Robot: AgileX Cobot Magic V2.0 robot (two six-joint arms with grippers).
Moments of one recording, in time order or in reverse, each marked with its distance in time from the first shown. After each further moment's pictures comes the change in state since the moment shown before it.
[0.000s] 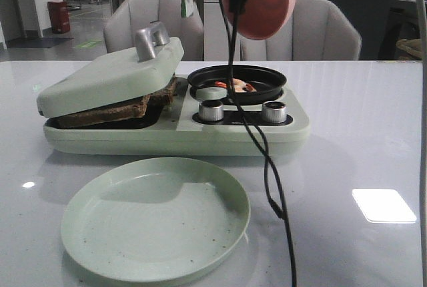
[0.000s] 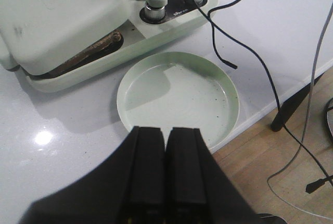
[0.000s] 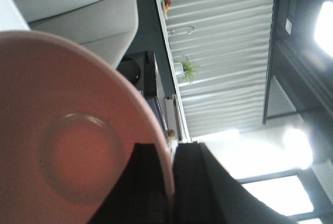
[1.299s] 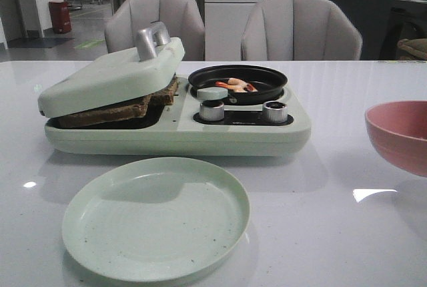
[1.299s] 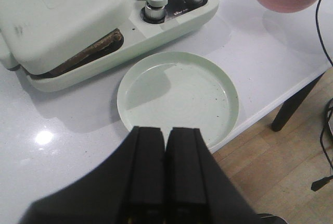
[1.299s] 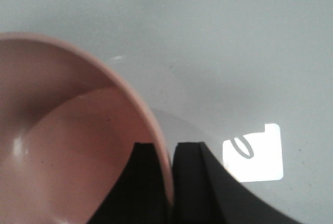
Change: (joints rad) left arm 0.000 0.000 0.000 0.000 0.000 0.000; right arm -0.825 -0.654 1.016 1.893 -0.436 -0.555
